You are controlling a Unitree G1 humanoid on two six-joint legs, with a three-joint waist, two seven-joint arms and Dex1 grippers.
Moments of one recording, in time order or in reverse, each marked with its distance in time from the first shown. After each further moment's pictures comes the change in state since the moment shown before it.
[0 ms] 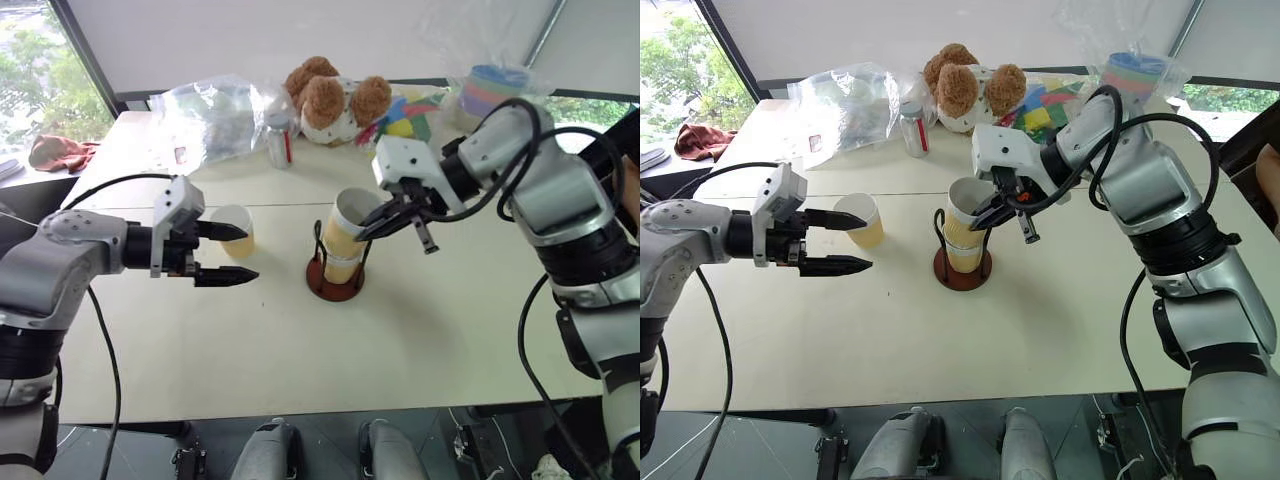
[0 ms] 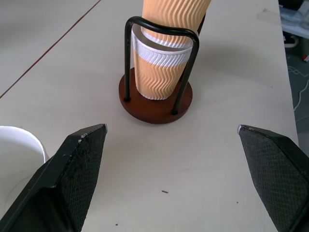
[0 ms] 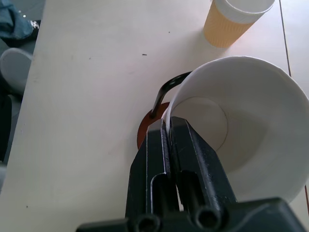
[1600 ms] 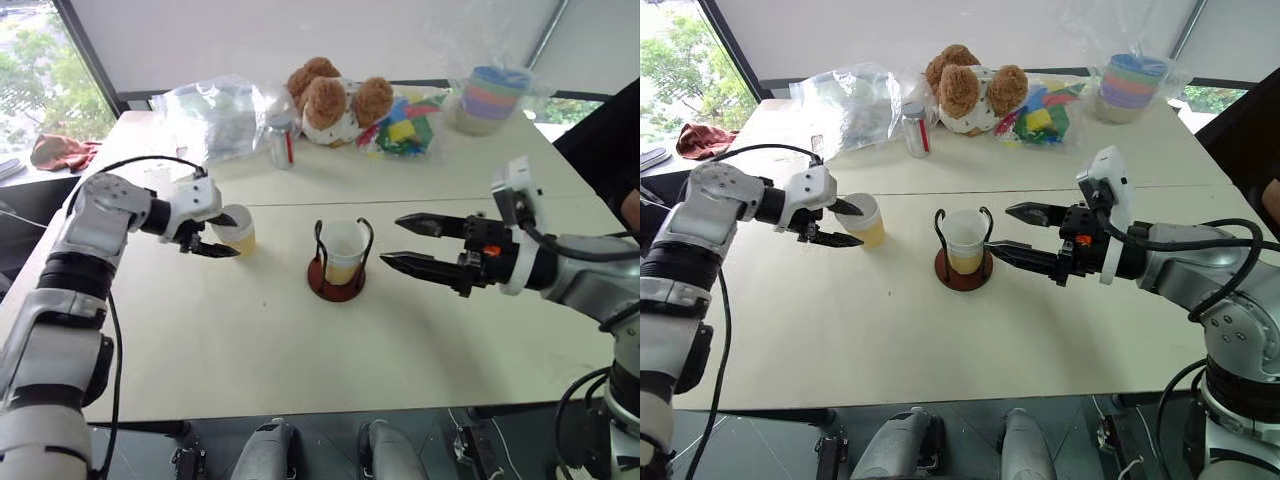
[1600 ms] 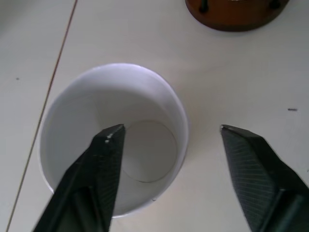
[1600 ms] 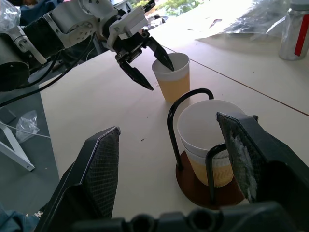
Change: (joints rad) left arm -0.412 -0.163 -0.266 0.876 0.586 -0.774 -0.217; right arm 0.669 0.001 -0.732 -0.656 0.800 0.642 -0.815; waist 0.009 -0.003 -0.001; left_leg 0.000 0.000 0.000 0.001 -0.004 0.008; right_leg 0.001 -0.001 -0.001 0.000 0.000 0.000
